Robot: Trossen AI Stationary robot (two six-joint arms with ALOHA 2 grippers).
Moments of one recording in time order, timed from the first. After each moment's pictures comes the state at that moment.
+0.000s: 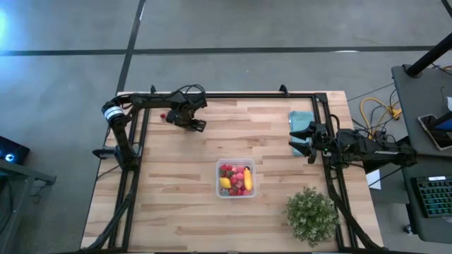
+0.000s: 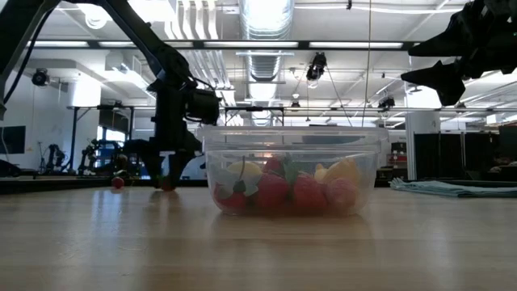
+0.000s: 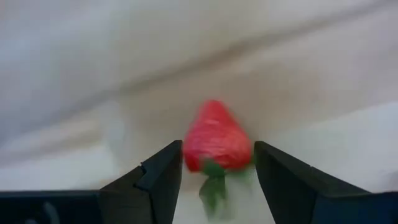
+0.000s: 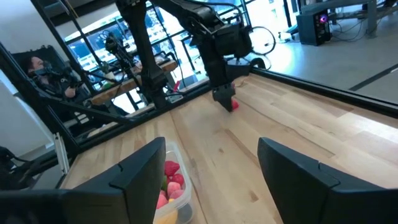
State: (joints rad) left arm 0.62 1.79 1.12 -0.85 -0.03 -0.63; right arm -0.03 0.08 0.19 -0.18 0.18 0.39
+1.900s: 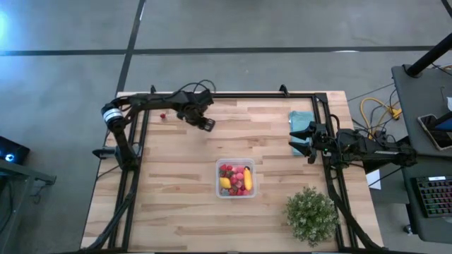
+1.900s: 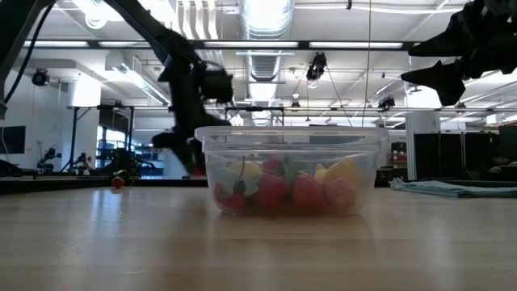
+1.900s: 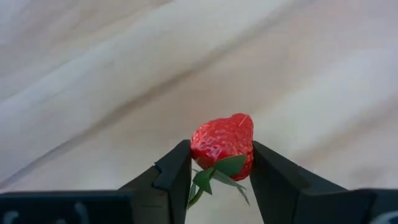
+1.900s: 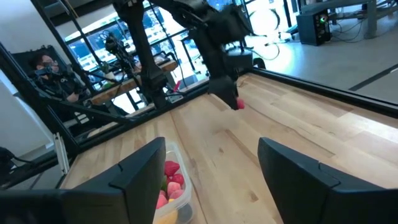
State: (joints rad) left arm 0.56 1.78 1.19 -0.73 0.04 -0.51; right arm -0.03 0.08 0.19 -0.18 0.18 0.39
